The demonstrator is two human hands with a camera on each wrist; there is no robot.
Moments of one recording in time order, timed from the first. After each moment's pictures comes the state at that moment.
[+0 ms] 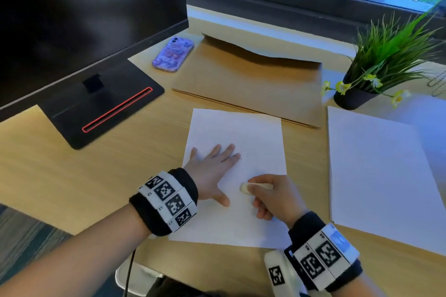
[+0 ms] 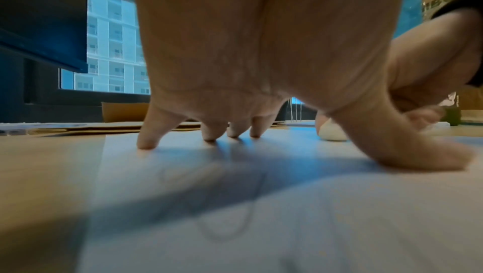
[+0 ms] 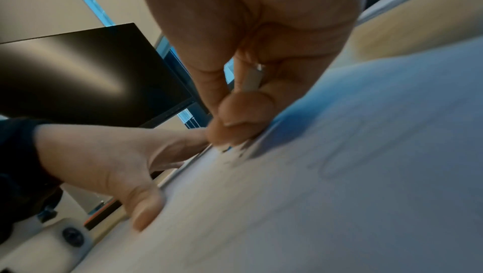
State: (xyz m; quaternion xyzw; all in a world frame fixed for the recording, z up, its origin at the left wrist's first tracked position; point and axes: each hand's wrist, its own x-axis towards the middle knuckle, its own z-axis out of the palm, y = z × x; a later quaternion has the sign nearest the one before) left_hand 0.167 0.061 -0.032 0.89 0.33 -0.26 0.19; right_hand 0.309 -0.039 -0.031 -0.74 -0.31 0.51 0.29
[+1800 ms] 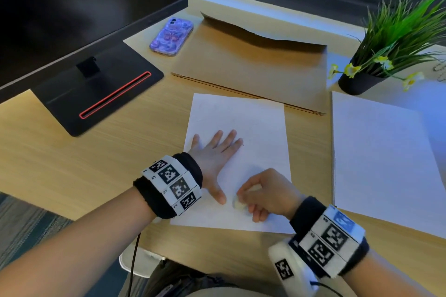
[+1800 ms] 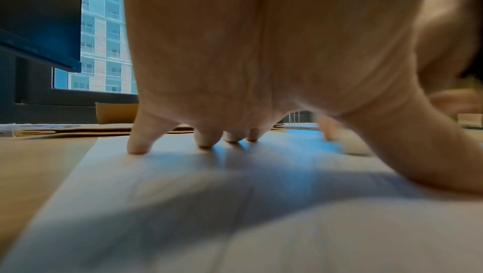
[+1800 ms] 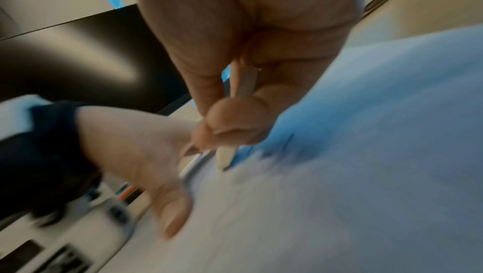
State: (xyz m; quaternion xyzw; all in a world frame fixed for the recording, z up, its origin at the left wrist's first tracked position) left_hand 0.165 0.064 -0.036 0.88 0.31 -0.32 0.18; right_hand 0.296 -0.041 -0.019 -0.70 -0.40 0.57 0.14
